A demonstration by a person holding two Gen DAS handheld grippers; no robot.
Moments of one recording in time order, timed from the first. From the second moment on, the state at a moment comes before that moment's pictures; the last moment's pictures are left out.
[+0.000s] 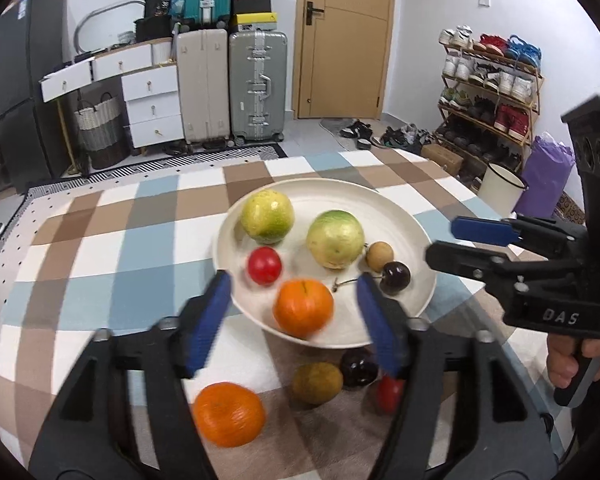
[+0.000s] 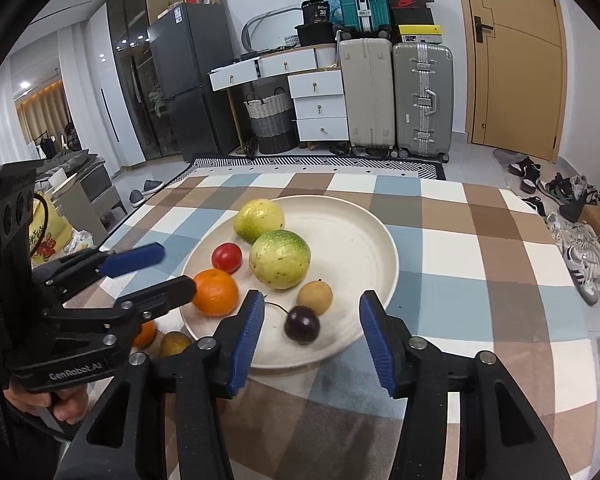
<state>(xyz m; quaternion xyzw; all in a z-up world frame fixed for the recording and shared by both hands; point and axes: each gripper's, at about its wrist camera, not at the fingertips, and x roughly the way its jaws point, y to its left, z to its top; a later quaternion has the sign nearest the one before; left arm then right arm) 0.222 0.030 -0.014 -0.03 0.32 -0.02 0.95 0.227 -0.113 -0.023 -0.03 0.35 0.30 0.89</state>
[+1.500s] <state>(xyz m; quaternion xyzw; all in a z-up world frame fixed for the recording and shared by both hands) 0.167 0.070 -0.042 -0.04 0.37 0.04 0.93 0.174 -0.083 -0.059 -0.09 0.42 0.33 0.84</state>
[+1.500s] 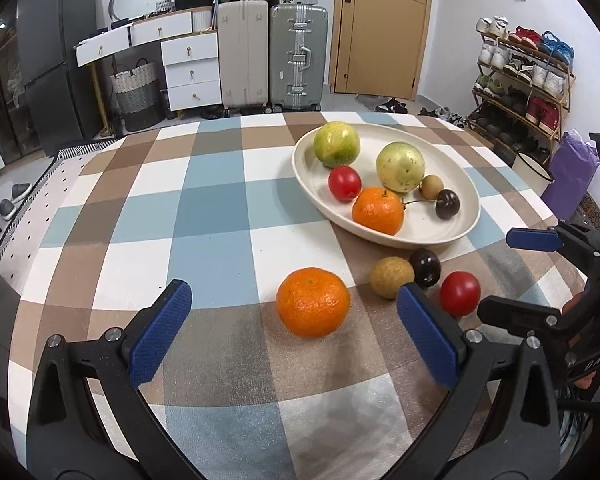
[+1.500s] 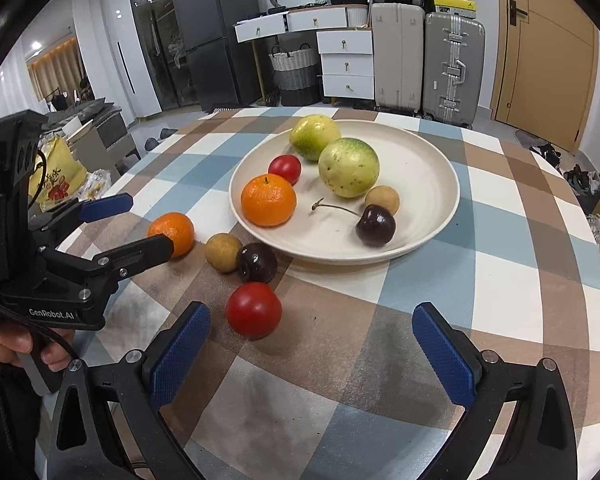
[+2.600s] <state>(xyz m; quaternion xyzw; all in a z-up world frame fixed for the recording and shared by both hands) 0.173 0.081 -0.054 -0.07 0.40 0.03 0.91 0.170 -0.050 -0.074 -0.17 0.43 0.35 0.82</state>
